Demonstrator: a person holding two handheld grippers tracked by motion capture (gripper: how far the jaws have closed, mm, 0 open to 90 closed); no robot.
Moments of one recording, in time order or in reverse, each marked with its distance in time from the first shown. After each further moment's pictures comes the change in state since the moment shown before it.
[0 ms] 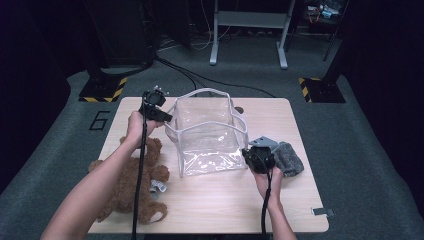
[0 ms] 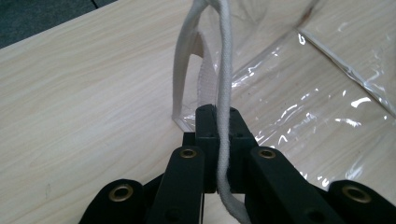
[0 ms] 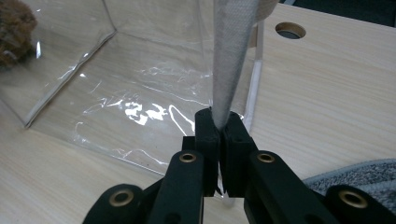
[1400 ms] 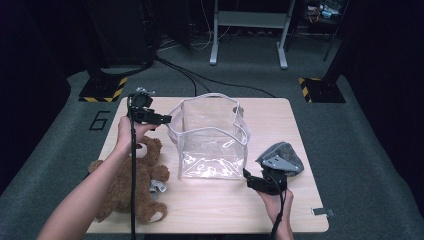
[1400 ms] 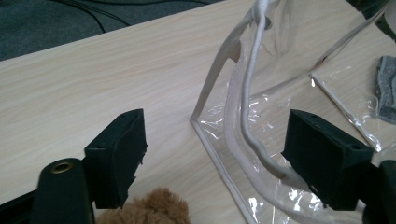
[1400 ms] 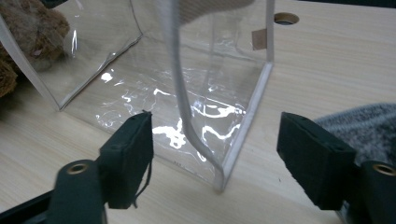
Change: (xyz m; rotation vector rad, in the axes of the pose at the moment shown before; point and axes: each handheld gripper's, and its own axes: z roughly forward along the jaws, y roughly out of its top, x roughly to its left) left arm 0.007 -0.034 -0.040 -0.178 -0.004 -0.100; right arm 0.001 -0.048 -0.049 -0.073 0.025 0.096
